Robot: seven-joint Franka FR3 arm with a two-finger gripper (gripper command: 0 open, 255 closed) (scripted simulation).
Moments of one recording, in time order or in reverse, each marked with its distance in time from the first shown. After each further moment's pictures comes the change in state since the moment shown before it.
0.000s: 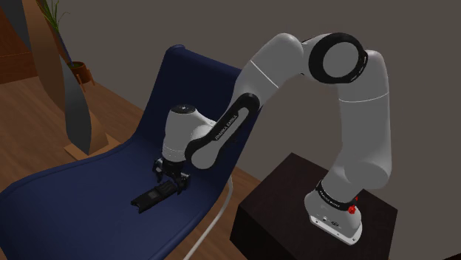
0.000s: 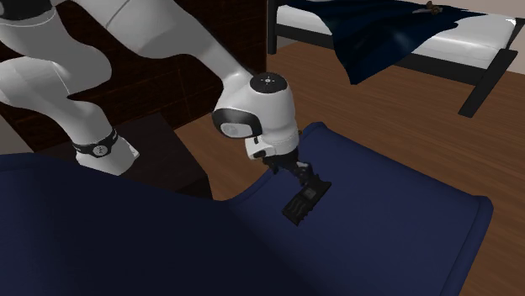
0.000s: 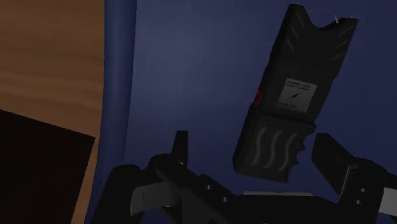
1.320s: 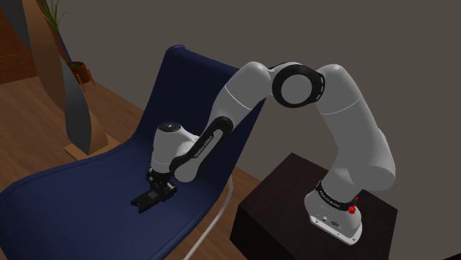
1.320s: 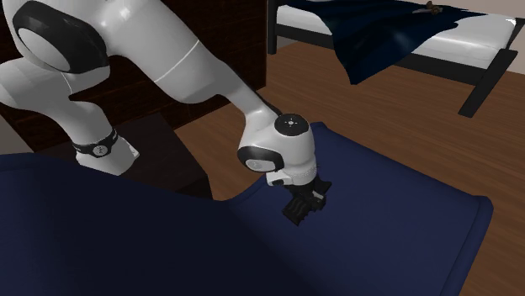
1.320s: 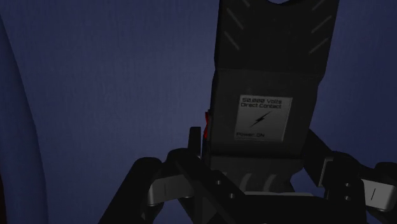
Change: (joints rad) arm 0.151 0.282 -0.156 0.273 -0.045 0.044 0.151
